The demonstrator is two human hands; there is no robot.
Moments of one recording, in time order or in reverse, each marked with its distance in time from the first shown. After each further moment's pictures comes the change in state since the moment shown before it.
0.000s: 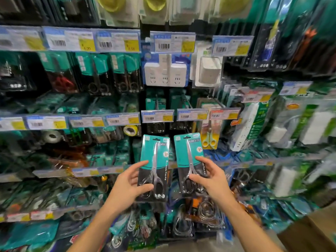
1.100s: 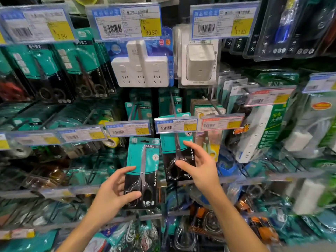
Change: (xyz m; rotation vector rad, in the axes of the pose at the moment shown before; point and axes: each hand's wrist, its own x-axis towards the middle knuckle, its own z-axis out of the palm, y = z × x) left_hand 0.071 -0.007 0.034 0.035 0.061 -0.003; right_hand 0.113 0.014 -0.014 0.096 -0.033 -0.156
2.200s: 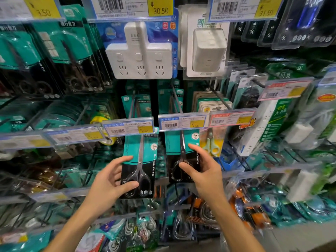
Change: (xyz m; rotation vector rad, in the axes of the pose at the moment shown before) left_hand 0.032 -0.003 -0.022 -0.007 -0.035 0.046; right_hand -0.015 0.013 0.013 -0.016 0.137 0.009
